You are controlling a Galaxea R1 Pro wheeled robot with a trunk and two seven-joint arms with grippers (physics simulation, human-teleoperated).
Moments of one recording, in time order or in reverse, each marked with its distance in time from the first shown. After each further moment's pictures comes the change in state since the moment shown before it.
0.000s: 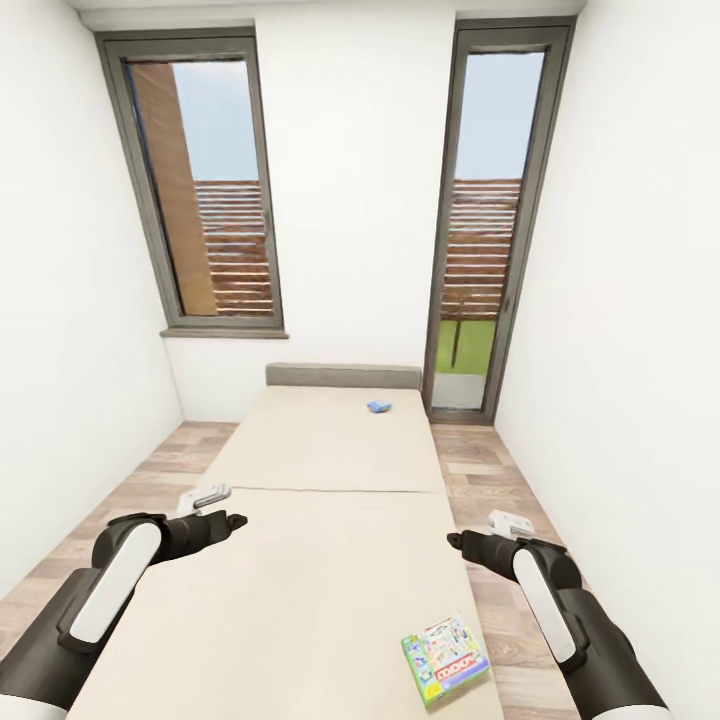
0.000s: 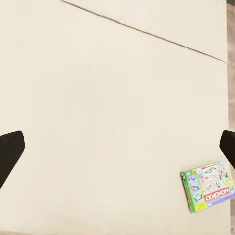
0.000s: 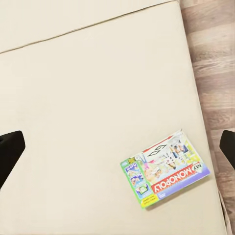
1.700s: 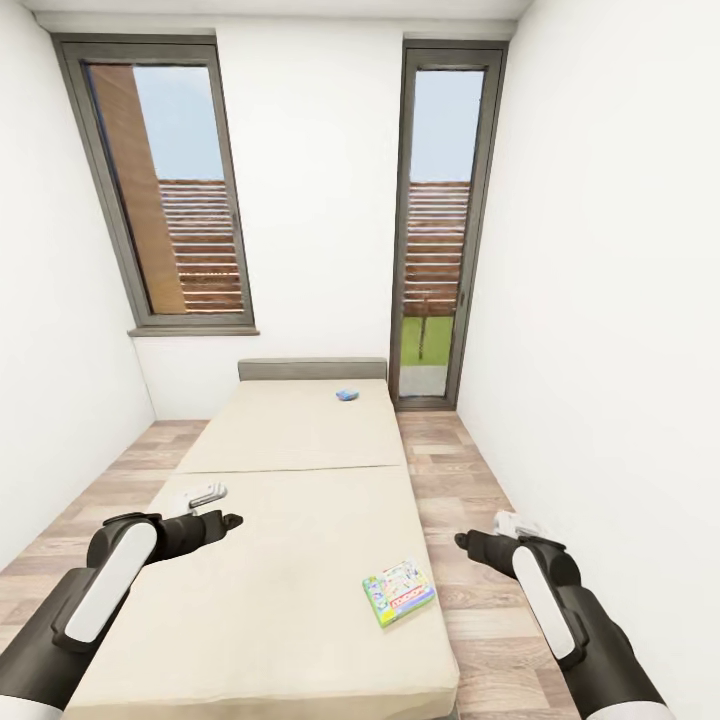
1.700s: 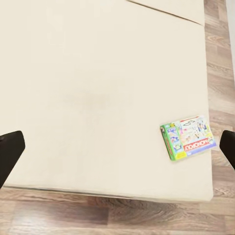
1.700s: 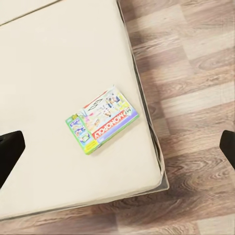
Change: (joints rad) left arm 0.000 0.014 0.005 0.000 -0.001 0.002 -0.001; right arm -0.007 0.002 -0.001 0.001 -0.009 0.007 -0.092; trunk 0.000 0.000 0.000
